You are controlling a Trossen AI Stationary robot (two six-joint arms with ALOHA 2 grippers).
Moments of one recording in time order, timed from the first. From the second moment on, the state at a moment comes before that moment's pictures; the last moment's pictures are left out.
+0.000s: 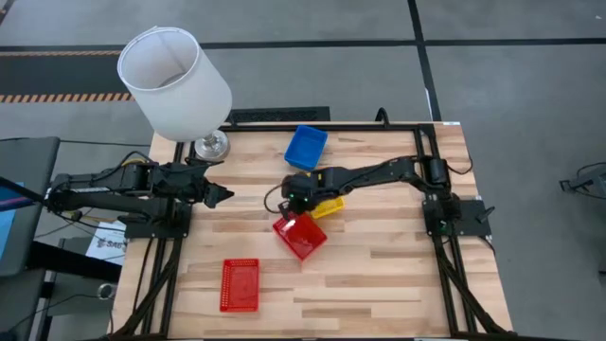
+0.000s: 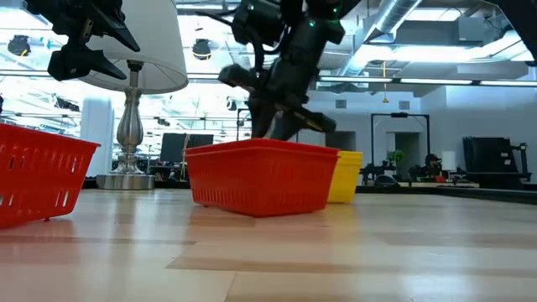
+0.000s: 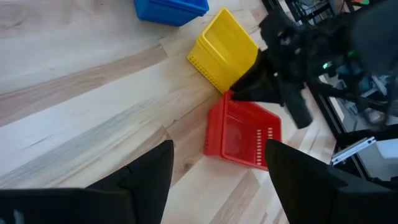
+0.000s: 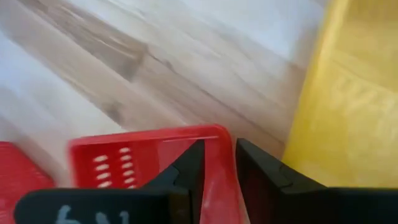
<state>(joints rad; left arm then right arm) 0.03 0.56 0.68 -0.75 -0.15 -1.01 -0.02 2.06 1.61 -0.66 0.03 1.00</state>
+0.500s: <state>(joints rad) 0.03 0.56 0.68 -0.78 -0.12 -0.97 0.07 2.06 1.88 -0.84 0.05 0.90</state>
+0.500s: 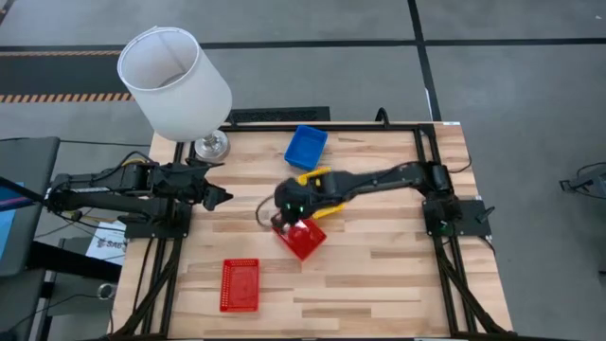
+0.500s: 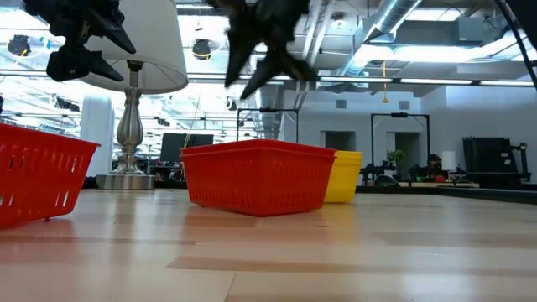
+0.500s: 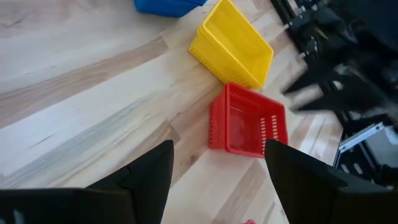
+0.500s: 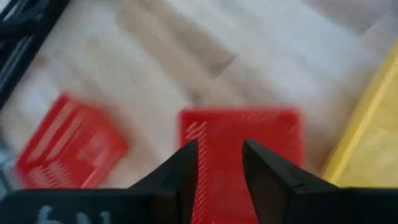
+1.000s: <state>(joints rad) 0.03 0.56 0.68 -0.79 -0.11 -0.93 0.33 2.17 1.92 -0.56 0.19 1.25</state>
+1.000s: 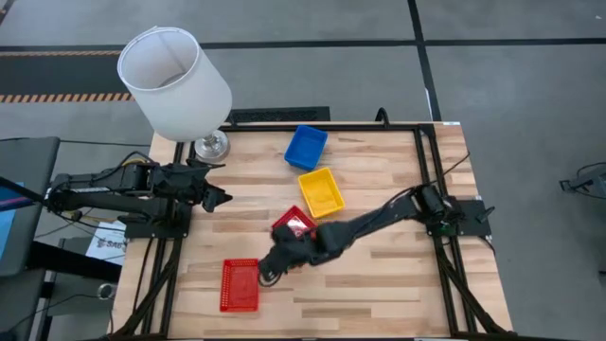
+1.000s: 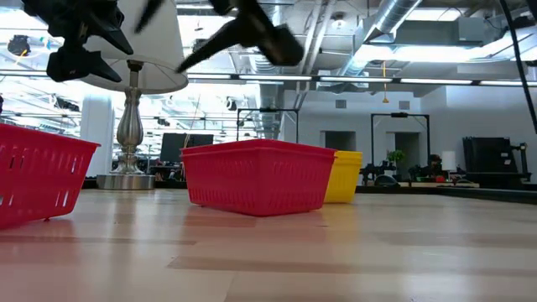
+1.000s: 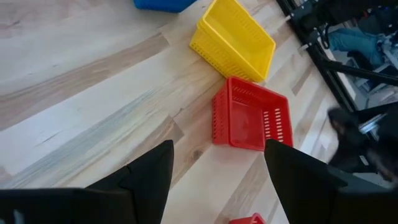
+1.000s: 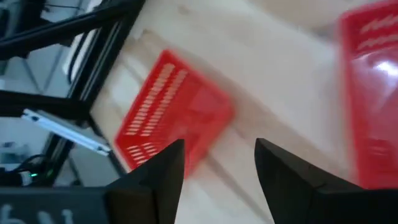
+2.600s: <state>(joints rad) 0.03 0.56 0.68 -0.82 -0.15 -0.94 0.31 2.22 2.05 -0.58 0.15 1.19</state>
